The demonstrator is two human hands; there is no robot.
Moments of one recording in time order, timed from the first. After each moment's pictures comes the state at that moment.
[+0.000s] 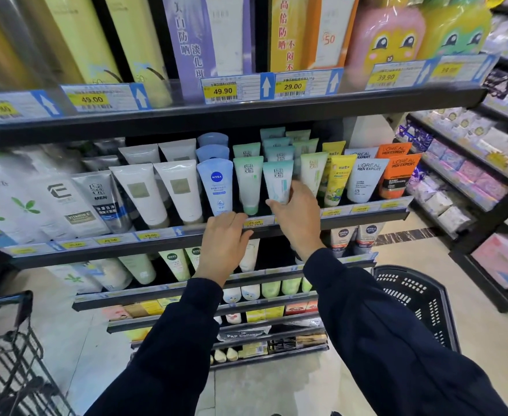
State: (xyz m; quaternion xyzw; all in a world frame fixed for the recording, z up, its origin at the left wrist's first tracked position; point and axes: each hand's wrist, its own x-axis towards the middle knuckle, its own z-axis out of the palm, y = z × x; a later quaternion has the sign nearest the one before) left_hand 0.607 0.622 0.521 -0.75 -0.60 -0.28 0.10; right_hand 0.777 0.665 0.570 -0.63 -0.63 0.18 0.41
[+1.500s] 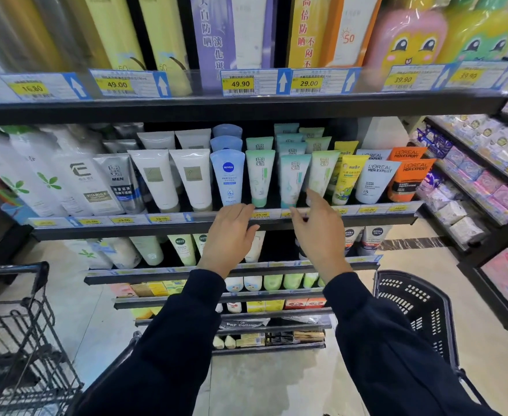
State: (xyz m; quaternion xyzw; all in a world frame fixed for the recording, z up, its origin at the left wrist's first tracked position) left_hand 0.610 0.600 0.531 -0.74 -0.61 -0.28 0.04; right_hand 0.811 0.624 0.561 -0.63 -0.70 0.08 0.33
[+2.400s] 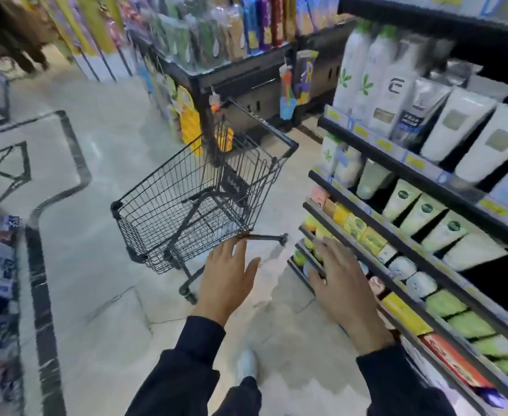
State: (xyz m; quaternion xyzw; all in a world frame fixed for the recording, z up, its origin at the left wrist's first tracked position) left_hand 0.557 0.174 0.480 -0.27 -0.95 -0.14 0.03; right_hand 0.678 0.385 0.503 -0.17 -0.95 0.24 0.08
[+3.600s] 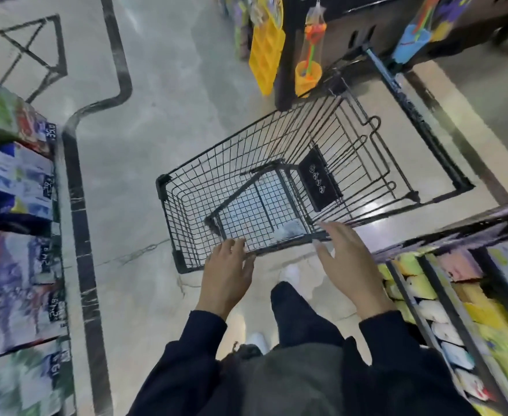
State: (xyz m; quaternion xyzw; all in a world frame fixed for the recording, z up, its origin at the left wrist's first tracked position) left_hand 0.220 0.044 0.379 -0.05 -0.97 -0.17 -0.17; right_hand 0.232 0.297 0.417 -0.08 -0.95 0.28 -0.12
